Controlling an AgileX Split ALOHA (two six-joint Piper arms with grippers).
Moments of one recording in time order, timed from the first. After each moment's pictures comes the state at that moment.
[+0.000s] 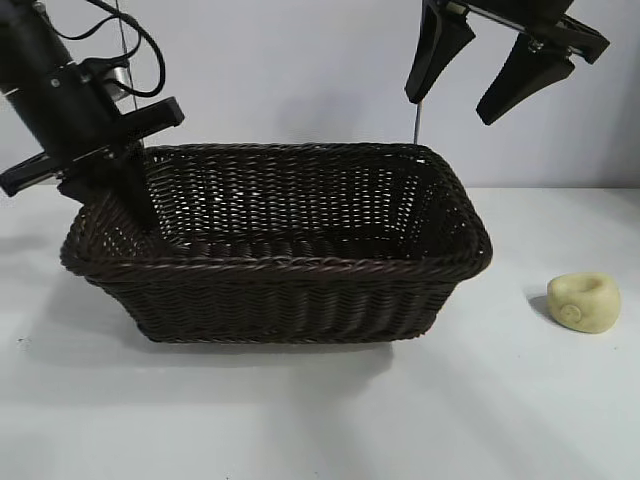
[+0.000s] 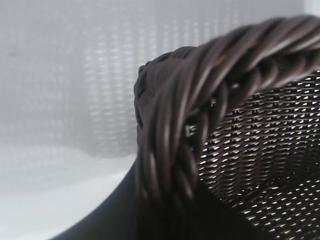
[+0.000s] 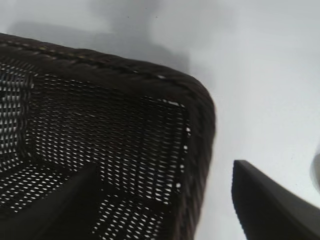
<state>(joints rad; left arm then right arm) -0.22 2.06 -1.56 -0.48 1.08 0.11 0.23 1.79 -1.60 0.31 1.06 -0.08</state>
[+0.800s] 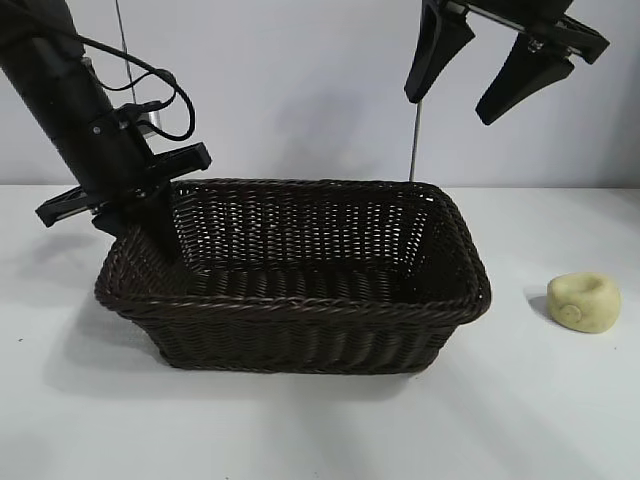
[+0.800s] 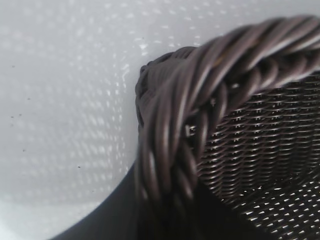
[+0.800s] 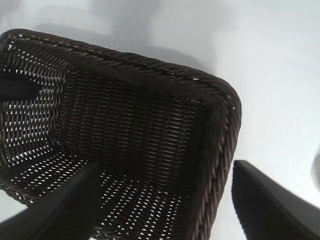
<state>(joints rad) -0.23 2.16 -1.58 -0.46 1.02 0.13 0.23 1.79 -1.60 0.31 1.06 -0.08</state>
